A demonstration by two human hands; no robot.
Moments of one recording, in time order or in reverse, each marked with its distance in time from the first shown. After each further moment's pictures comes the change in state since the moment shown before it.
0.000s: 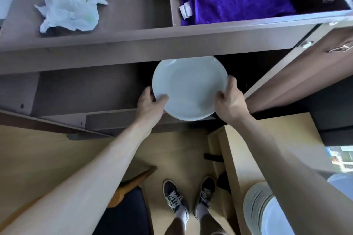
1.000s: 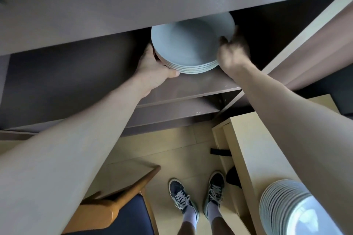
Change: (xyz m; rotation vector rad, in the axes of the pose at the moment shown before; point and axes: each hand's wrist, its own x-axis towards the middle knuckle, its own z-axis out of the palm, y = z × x) left_hand 0.104 0.017 0.042 0.286 -0.167 0.120; right_hand 0.115 0.006 0.015 0.069 0.195 0.161
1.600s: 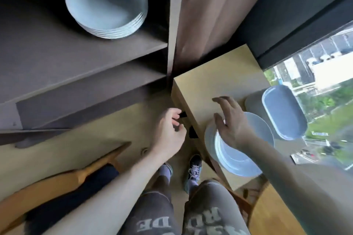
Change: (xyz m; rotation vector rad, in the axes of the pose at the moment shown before) left_hand -0.253 -0.077 0.166 0.205 -0.275 0.127; right_hand -0.272 0.203 -0.142 -0.338 -0.237 -0.112
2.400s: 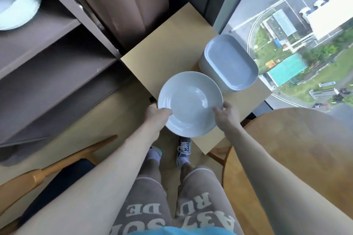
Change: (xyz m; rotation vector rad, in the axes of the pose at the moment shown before) left_hand -0.017 0.030 0.156 -0.149 -0.139 -0.565; right_hand -0.109 0.167 0.034 0.762 0.226 0.894
